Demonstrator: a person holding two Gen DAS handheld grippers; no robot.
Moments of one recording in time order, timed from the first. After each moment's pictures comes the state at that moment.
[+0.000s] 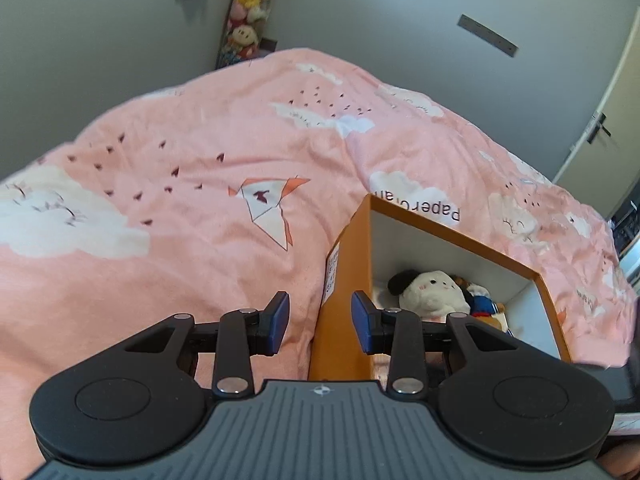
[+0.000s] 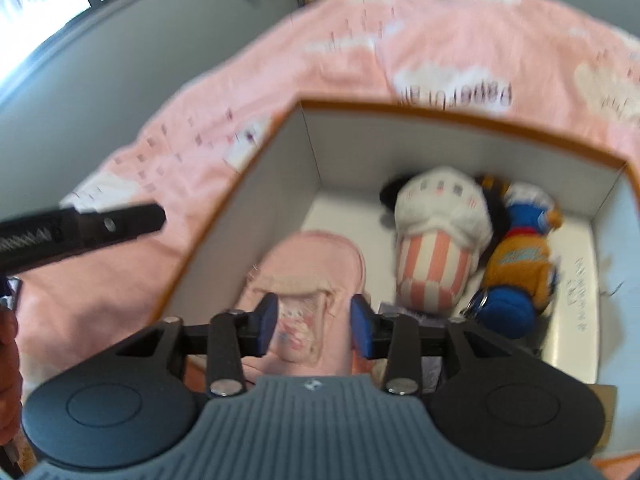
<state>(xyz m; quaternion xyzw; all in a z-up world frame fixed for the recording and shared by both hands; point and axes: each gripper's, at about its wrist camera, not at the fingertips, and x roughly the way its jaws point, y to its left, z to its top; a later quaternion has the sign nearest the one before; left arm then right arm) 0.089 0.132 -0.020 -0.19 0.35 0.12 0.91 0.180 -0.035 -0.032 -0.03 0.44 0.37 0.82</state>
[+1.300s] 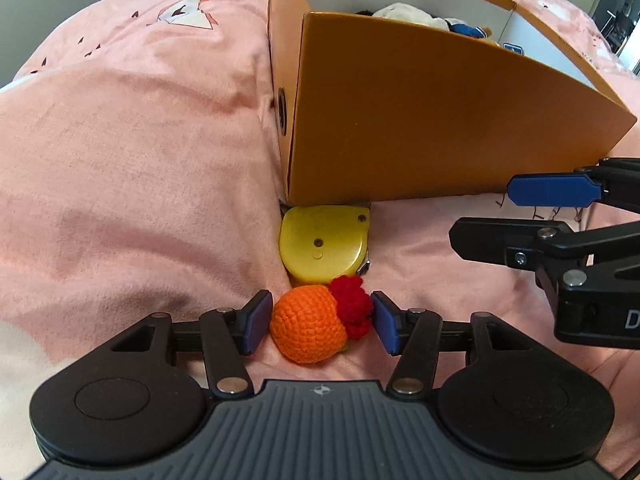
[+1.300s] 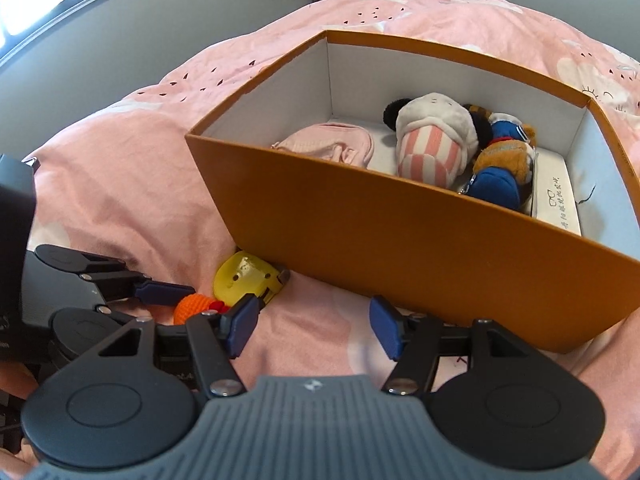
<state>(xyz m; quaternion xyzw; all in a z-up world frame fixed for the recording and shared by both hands) 0.050 0.065 -0.131 -0.04 0.54 0.04 0.84 0.096 -0.077 -0.075 -0.09 0.43 0.37 0.82</state>
